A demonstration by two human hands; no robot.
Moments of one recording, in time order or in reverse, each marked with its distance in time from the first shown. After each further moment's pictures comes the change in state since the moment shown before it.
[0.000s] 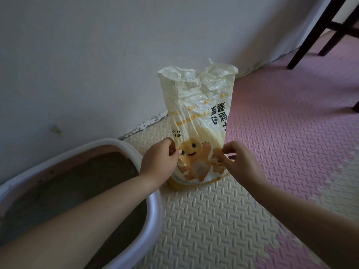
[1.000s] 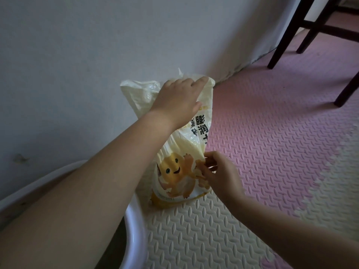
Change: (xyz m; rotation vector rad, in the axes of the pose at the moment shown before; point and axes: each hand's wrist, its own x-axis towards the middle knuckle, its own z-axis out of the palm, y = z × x) left_hand 0.129 0.132 -0.016 0.653 0.125 0.667; right_hand 0.003 -0.007 0.006 0.331 0.059 0.060
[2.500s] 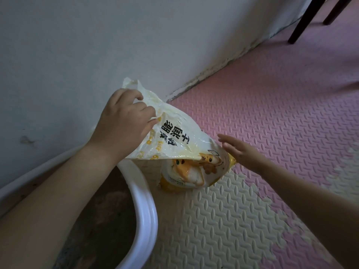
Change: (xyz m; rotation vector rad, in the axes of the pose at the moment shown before) left_hand -0.127 -0.068 0.008 0.196 0.128 0.059; right_hand 0.062 0.066 -0.030 -0.280 -0.497 0.106
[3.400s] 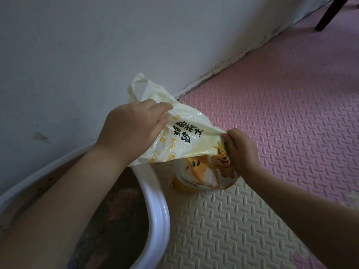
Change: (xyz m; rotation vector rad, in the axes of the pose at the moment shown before) left_hand -0.007 -0.001 -0.001 -0.140 -0.061 -0.105; right_hand 0.032 -0.018 0.056 -0.104 0.560 -0.217
